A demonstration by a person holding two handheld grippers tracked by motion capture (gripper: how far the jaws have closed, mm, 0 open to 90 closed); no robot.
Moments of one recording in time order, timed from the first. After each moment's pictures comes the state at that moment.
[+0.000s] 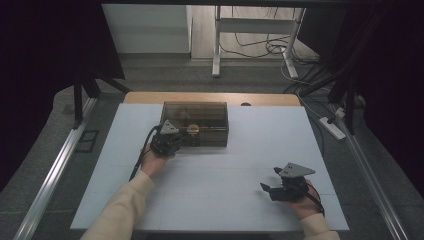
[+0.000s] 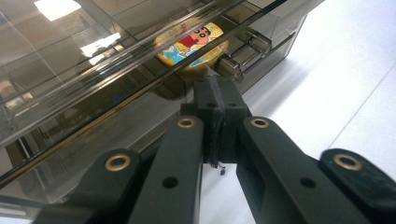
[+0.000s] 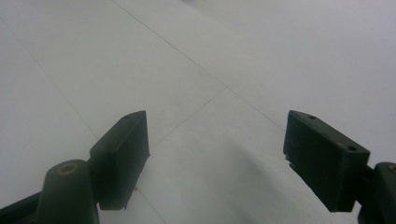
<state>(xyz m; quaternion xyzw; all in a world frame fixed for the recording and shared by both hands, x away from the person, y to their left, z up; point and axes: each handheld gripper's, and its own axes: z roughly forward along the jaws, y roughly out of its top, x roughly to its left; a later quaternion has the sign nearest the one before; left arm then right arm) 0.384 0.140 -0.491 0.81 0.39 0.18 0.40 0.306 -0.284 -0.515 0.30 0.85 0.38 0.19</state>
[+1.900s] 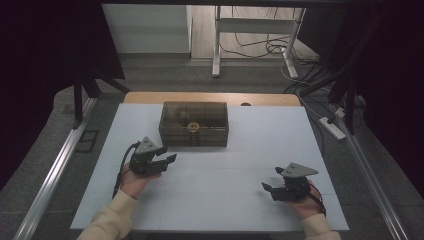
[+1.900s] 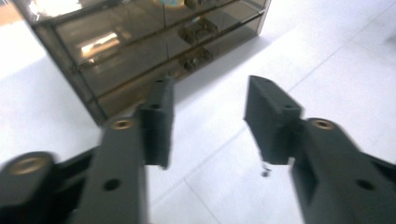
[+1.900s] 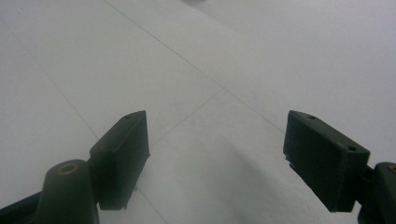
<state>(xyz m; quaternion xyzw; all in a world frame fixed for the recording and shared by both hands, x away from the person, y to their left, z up) 0.306 0.184 -0.489 0.79 0.41 0.16 0.43 0.306 -0.289 -0.513 0.30 0.85 0.39 0.19</state>
